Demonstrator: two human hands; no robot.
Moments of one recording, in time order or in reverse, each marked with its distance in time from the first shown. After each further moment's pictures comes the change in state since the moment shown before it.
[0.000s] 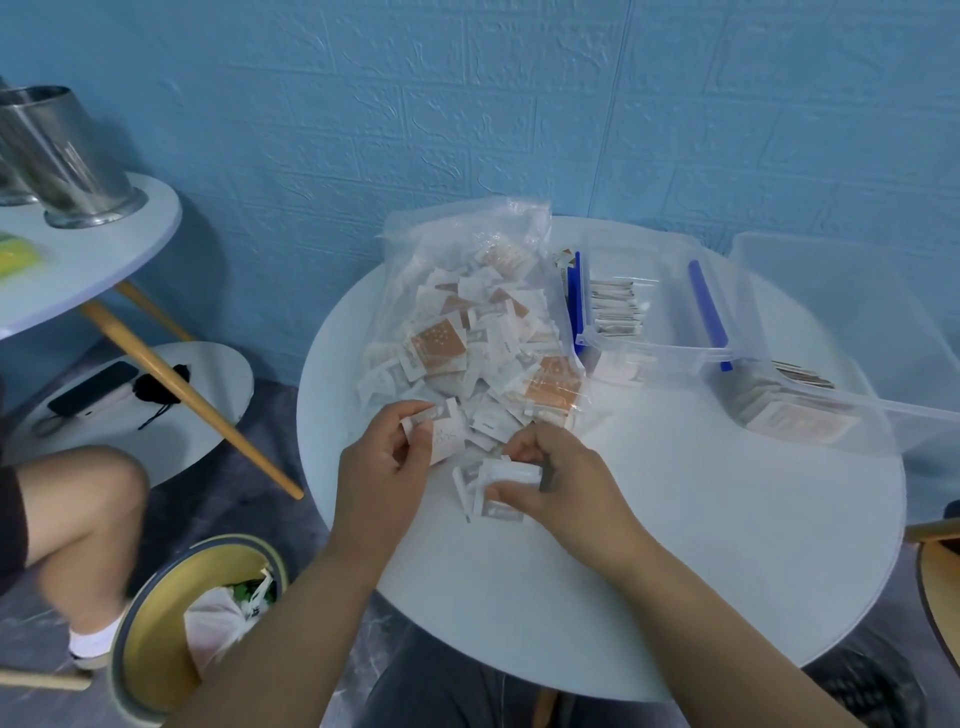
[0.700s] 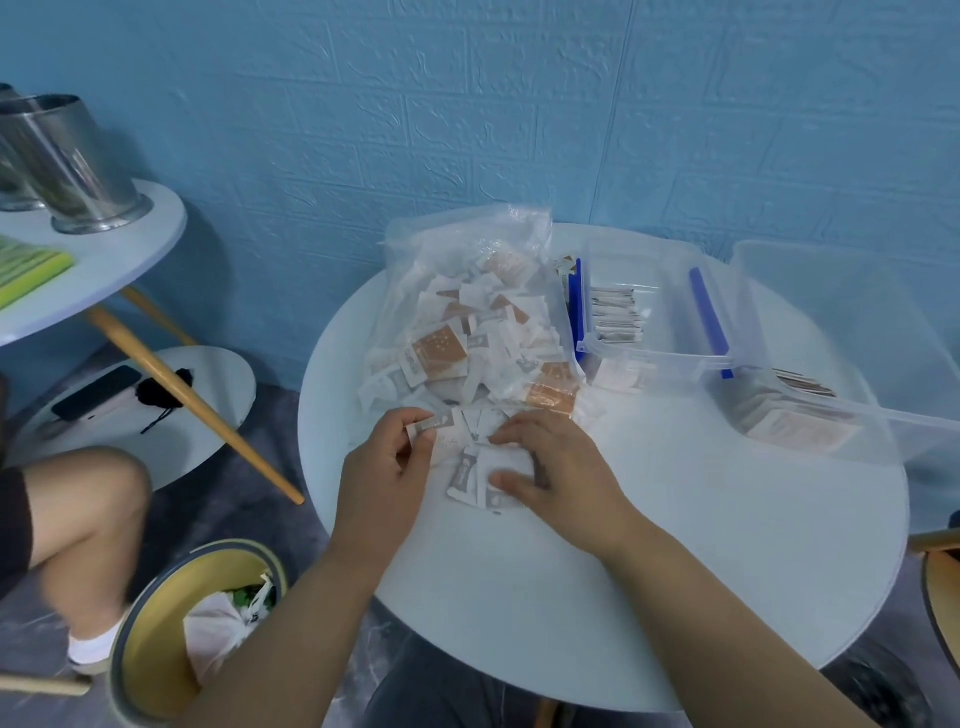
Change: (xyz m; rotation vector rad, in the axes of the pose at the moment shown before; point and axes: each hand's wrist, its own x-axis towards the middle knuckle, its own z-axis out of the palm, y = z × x) left_hand 0.003 0.000 -0.001 0.109 -0.035 -0.017; right_hand 0.021 0.018 -0.001 -0.360 -0.024 -0.234
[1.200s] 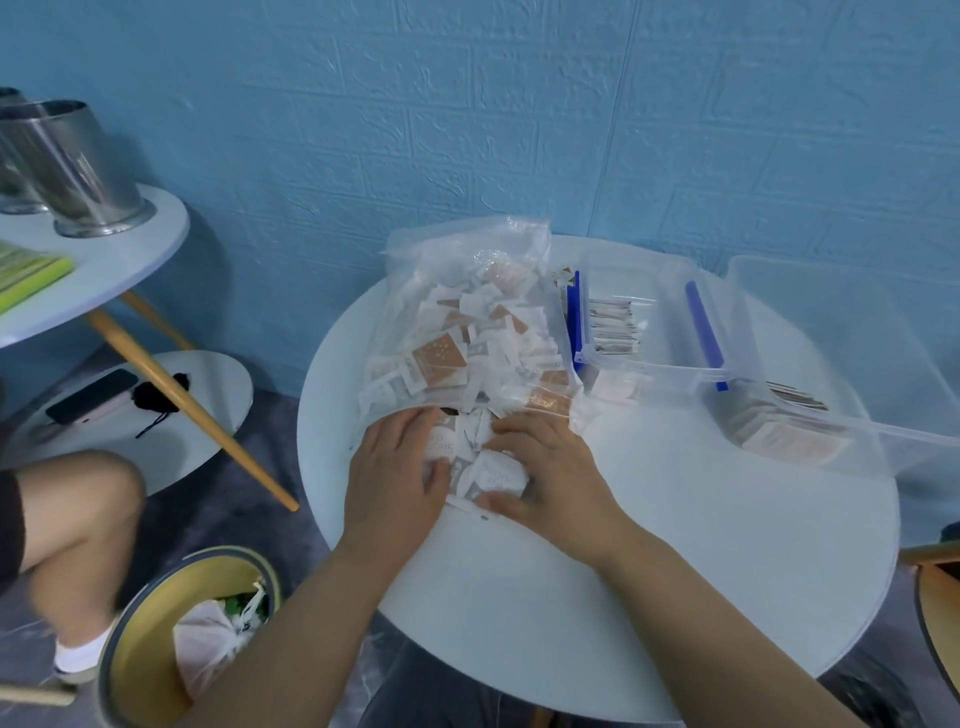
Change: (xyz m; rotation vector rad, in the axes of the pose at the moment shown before) left_hand 0.006 -0.007 0.009 0.424 -0.075 0.169; right_hand 0.004 -0.001 0.004 -0.089 0.024 -0.053
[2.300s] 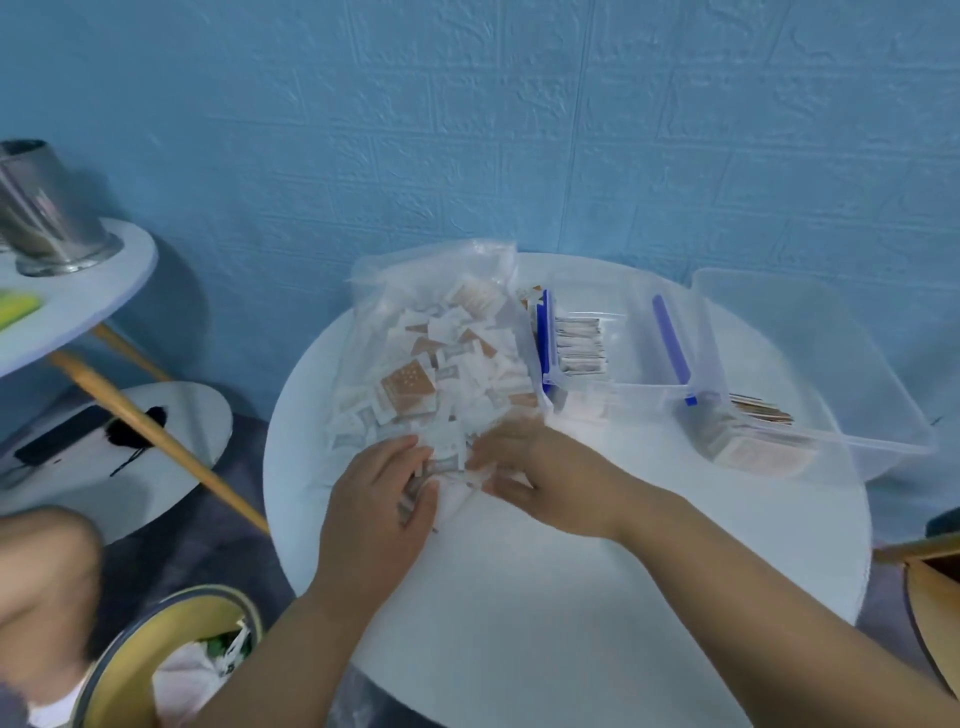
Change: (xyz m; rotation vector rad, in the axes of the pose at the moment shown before) left_hand 0.005 0.004 0.006 -0.091 0.137 0.151; right_hand 0.021 0.002 -0.059 0.007 -0.326 -0.128
